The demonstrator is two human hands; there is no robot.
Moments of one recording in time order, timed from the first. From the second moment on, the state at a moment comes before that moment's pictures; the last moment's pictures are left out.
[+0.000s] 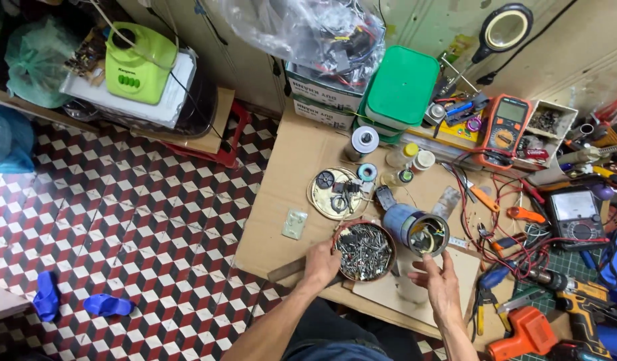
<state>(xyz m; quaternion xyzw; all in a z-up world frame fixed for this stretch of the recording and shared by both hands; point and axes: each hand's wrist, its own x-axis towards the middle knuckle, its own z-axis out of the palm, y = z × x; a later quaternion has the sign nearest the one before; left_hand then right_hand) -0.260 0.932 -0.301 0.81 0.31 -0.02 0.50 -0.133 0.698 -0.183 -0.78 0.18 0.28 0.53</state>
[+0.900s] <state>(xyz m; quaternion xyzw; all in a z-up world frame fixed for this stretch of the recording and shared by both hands) -0.119 1.169 -0.312 0.55 0.50 -0.06 0.66 -0.112 0.696 -0.223 -0.71 0.29 0.27 0.58</state>
